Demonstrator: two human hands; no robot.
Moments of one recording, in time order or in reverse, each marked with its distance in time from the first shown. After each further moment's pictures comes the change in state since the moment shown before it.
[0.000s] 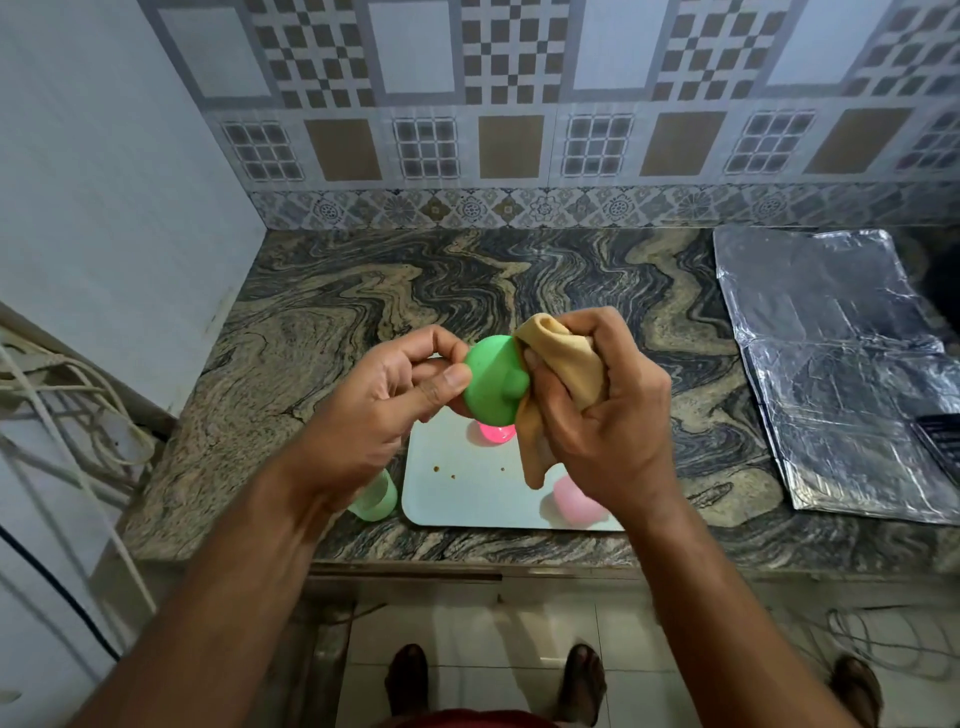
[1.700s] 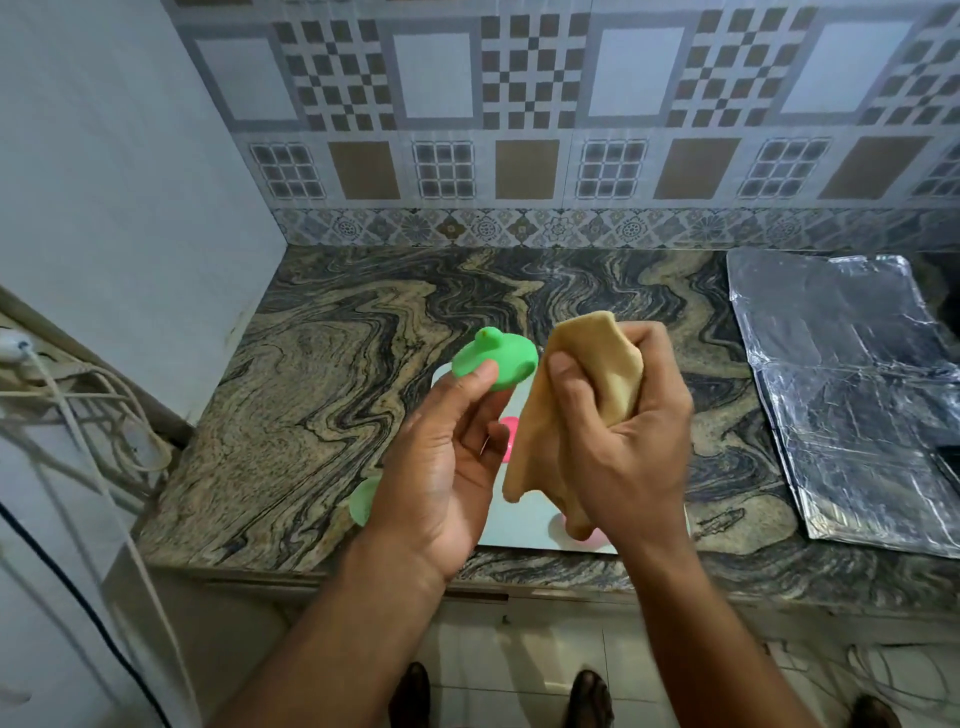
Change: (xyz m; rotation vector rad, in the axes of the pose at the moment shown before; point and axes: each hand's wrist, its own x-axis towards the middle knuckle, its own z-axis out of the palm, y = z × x) left_hand 0.000 0.002 0.069 -0.780 0.515 -0.197; right_hand 0.001 -0.024 0.003 0.187 0.151 0.235
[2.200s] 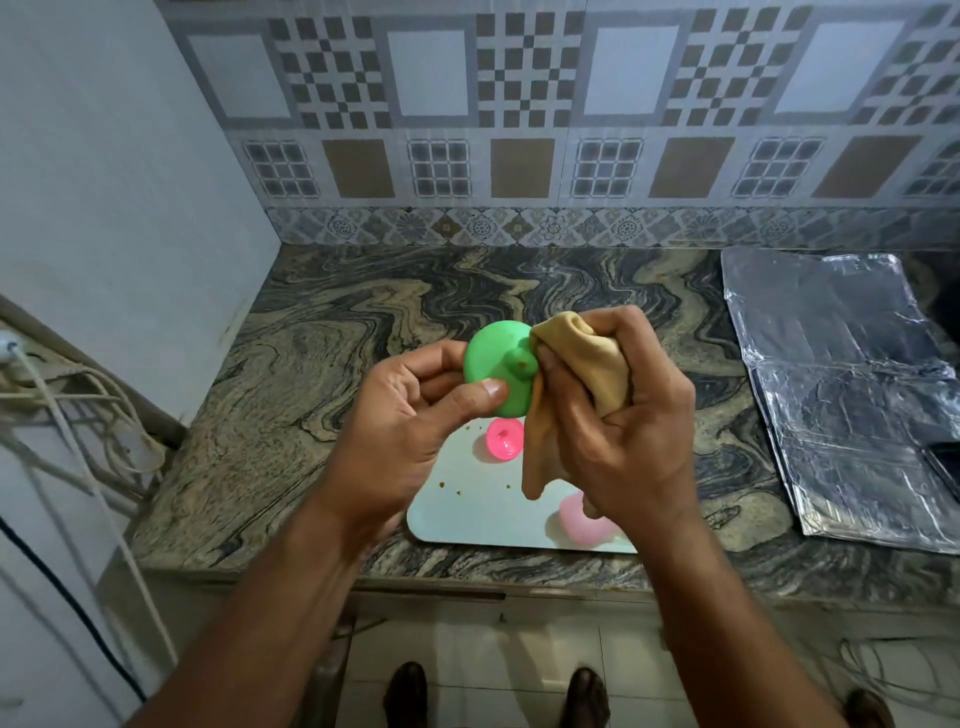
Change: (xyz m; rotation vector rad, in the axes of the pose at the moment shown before) left_hand 0.006 0.033 -0.017 0.543 -0.303 0.272; right_hand 0.011 0.002 -0.008 -0.060 -0.151 -0.204
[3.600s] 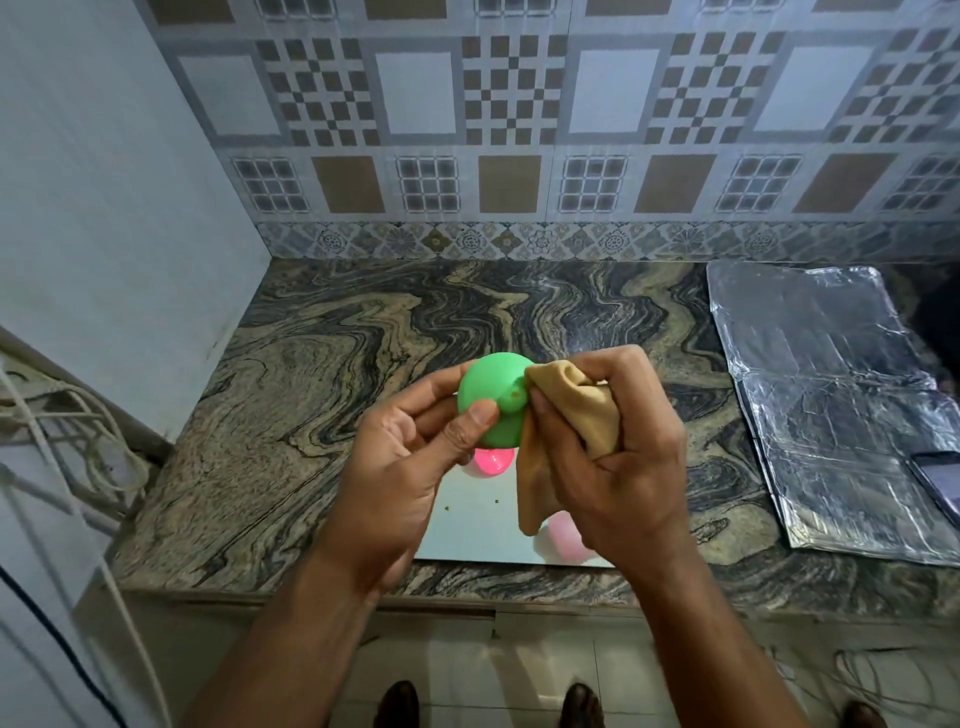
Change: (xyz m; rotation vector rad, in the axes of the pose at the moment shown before) left_hand -0.010 -0.010 0.018 -0.187 0.087 -0.057; right_hand -0.011 0.005 -0.011 -0.085 0.019 -0.088
